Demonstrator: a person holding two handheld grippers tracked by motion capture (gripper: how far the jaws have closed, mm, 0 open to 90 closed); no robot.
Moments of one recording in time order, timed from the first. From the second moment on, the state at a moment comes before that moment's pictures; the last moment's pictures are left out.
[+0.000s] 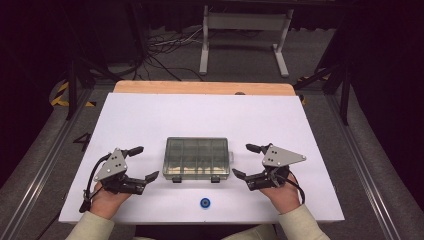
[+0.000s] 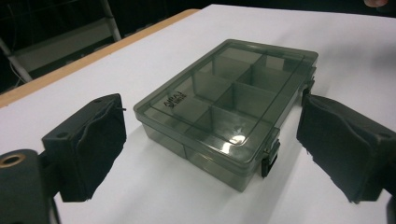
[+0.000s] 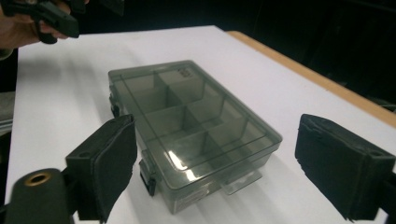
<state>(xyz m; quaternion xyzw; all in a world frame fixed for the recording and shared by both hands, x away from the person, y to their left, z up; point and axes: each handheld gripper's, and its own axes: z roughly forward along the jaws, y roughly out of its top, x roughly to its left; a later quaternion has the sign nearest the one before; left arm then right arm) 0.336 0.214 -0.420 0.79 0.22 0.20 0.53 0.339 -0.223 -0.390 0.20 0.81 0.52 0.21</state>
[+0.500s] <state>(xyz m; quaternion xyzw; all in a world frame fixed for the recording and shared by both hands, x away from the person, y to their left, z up) 0.344 0.214 -0.439 0.81 0.24 0.17 0.51 0.346 -0.210 -0.416 0.21 0.84 0.46 0.17</state>
